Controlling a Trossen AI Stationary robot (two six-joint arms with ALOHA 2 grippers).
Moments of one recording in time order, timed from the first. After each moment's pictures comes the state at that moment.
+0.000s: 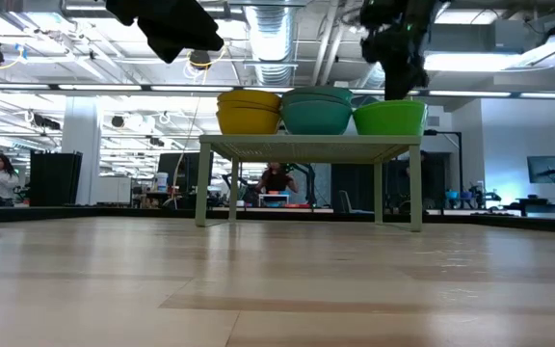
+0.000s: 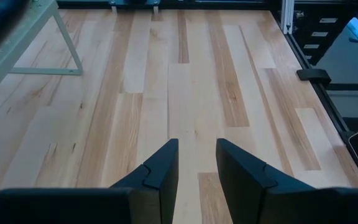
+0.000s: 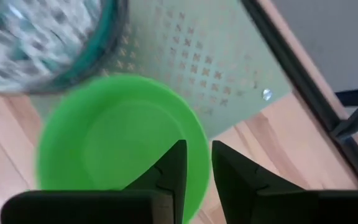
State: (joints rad) left arm -0.42 1.32 0.84 -0.08 -0.30 -0.17; right arm -0.60 1.49 1.52 -1.21 -0.03 -0.02
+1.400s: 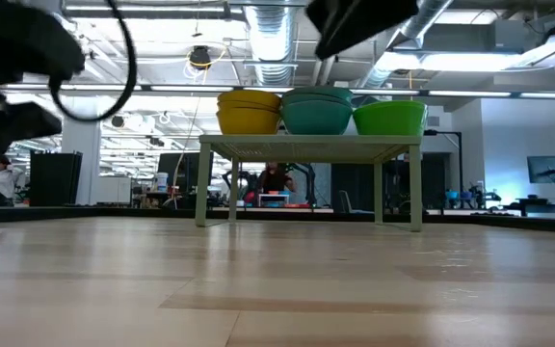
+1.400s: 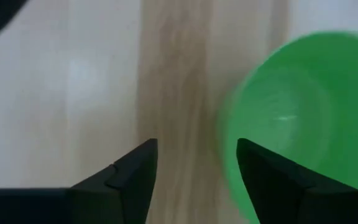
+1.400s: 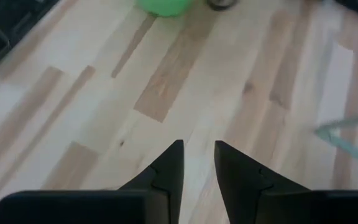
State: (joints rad) left arm -0.64 1.42 0.74 -0.57 -0.04 -0.65; right arm 0.25 1.60 1.28 -0.55 0.00 -0.29
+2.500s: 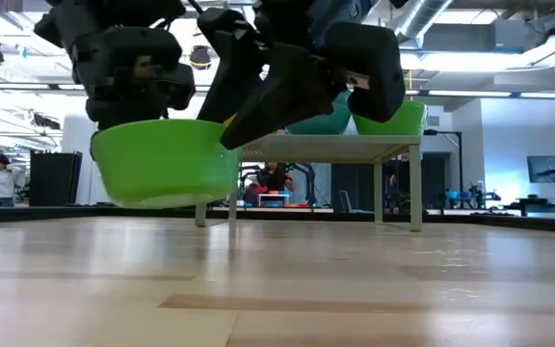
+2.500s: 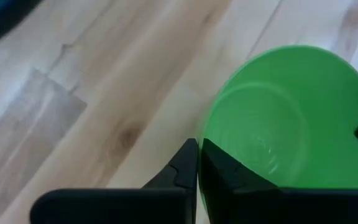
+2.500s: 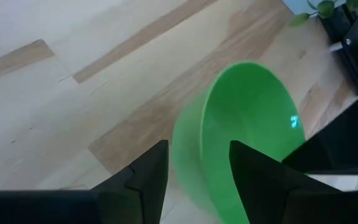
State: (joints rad) left arm -0.21 1.41 0.71 -0.28 -0.04 -0.79; right arm 0.31 2.02 1.47 -0.32 0.08 -0.71
